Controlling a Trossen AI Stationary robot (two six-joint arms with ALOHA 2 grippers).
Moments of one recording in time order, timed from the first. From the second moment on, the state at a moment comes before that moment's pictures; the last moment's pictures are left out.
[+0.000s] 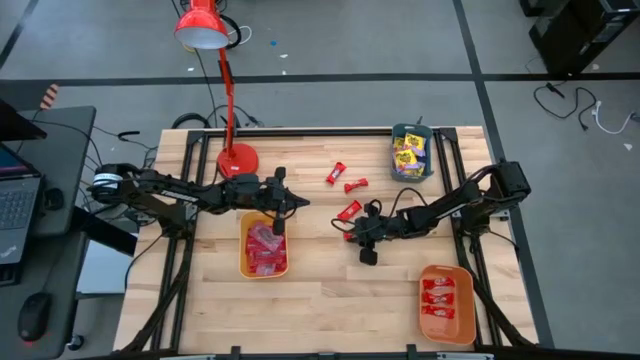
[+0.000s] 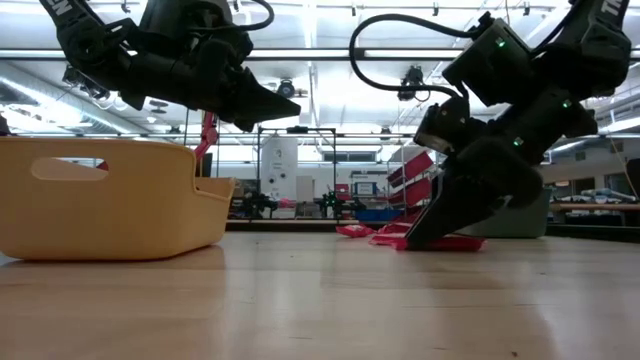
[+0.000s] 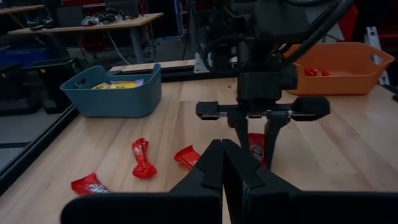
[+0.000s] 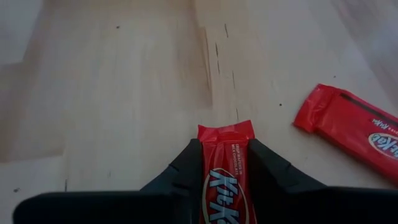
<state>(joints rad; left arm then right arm) 0.13 1.38 0.49 0.72 0.09 0.10 0.15 1.69 0.52 0.38 0.15 0.24</state>
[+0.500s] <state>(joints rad) 0.12 1.38 0.49 0.65 0.17 0.10 0.15 1.69 0.52 0.41 0.15 0.27</state>
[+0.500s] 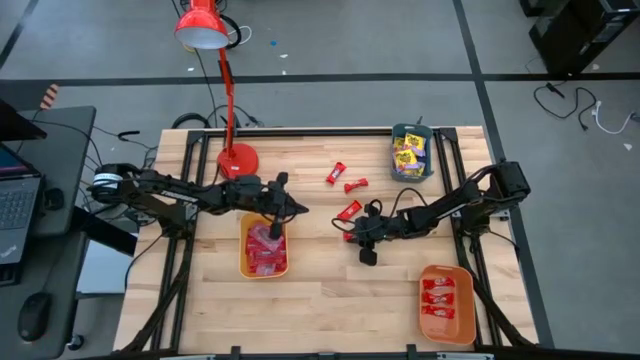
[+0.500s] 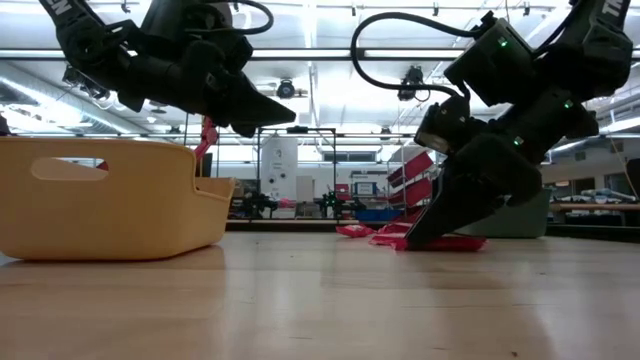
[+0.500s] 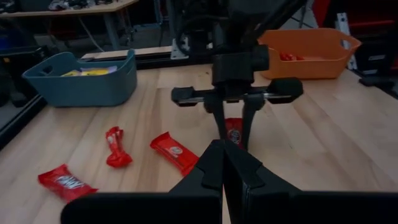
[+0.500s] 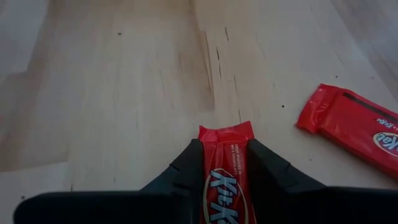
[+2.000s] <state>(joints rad) -0.01 1.42 0.49 0.69 0.06 0.33 0.02 1.68 0.53 0.85 -0.08 0.48</state>
